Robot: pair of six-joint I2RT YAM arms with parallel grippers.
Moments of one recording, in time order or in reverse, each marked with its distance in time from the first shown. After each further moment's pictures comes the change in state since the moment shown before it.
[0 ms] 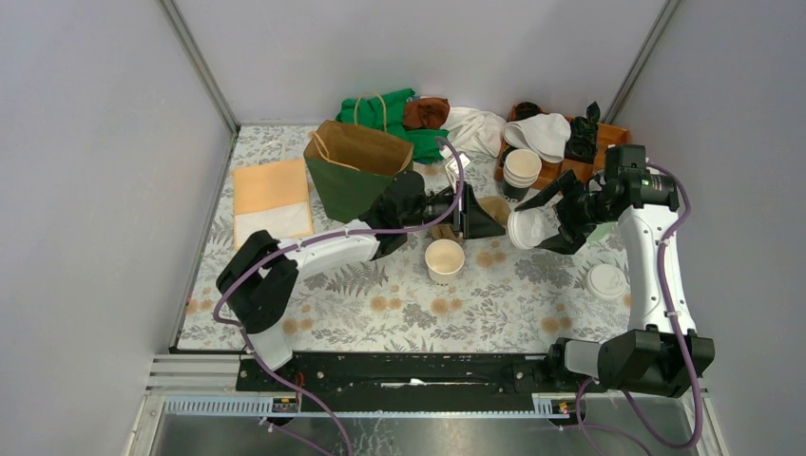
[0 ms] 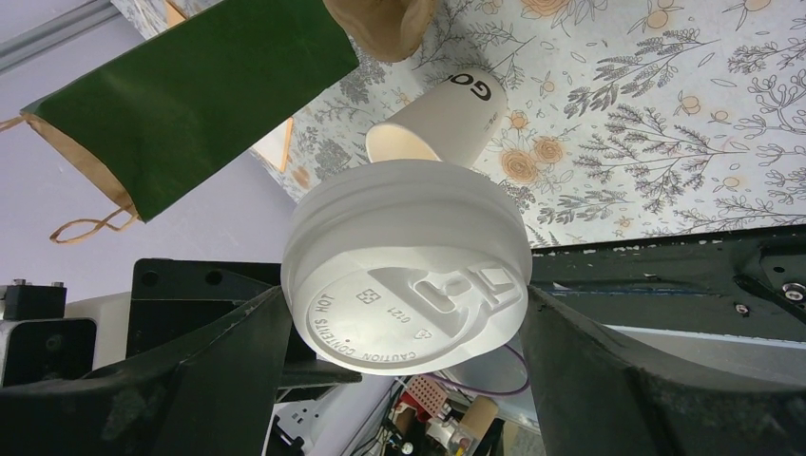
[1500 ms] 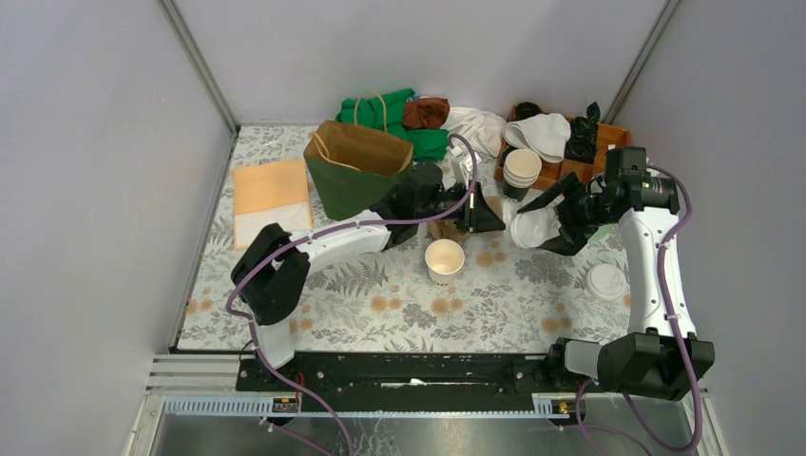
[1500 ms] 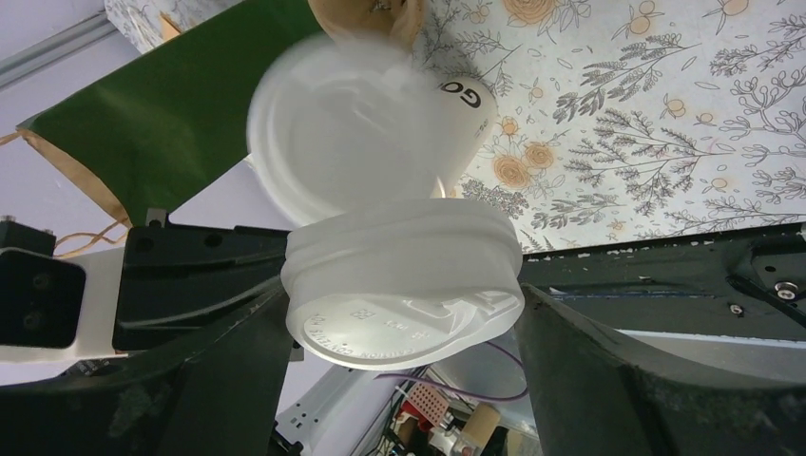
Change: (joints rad) left arm -0.005 0.085 0.143 -0.238 -0.063 0.085; right arm -0.003 -0.015 -0.016 0.012 0.029 0.013
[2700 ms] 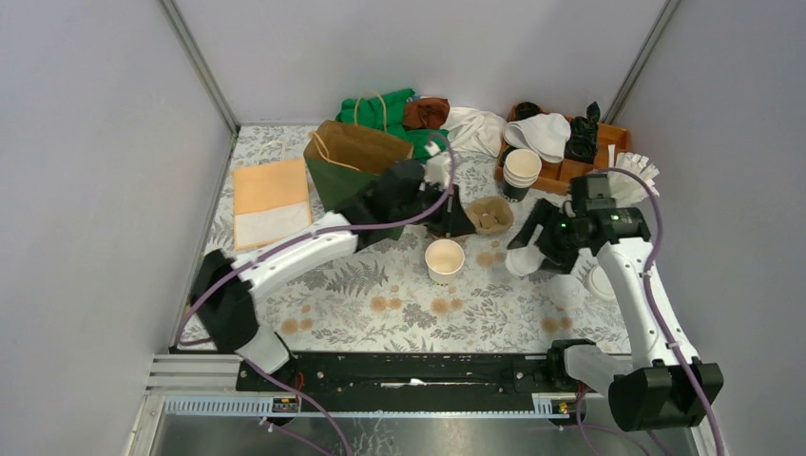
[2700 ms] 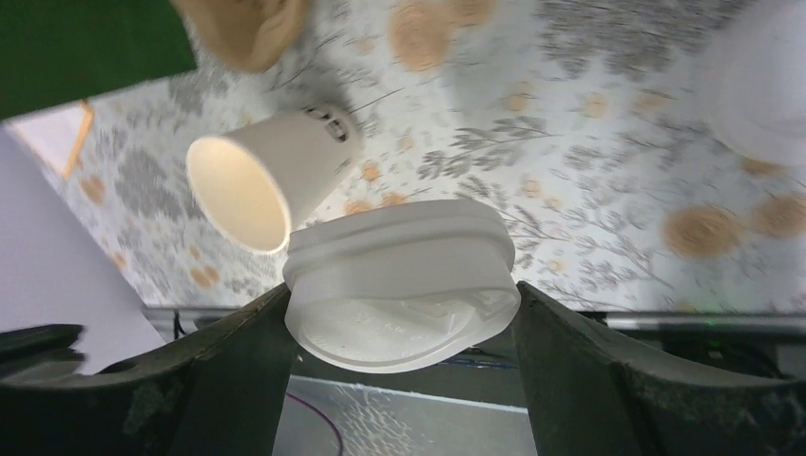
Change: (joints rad) left arm -0.013 -0.198 0.021 -0.480 -0.200 0.202; right arm 0.143 -0.162 -0.258 0.142 0.267 -0.213
